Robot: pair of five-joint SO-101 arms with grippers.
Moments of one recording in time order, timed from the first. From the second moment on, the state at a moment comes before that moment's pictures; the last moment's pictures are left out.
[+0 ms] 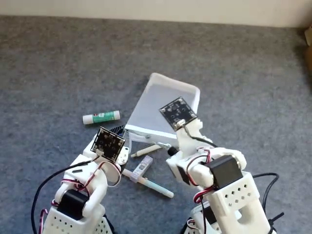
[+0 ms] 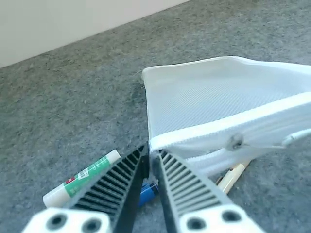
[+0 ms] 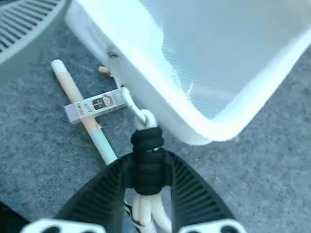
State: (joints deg) left arm 14.7 -103.7 89.0 49.1 -1.7; right arm -27.7 -58.5 42.5 87.1 10.6
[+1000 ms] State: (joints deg) left arm 14.7 -103.7 88.9 49.1 -1.7; right arm -10.2 -58.5 35.6 95.6 13.9
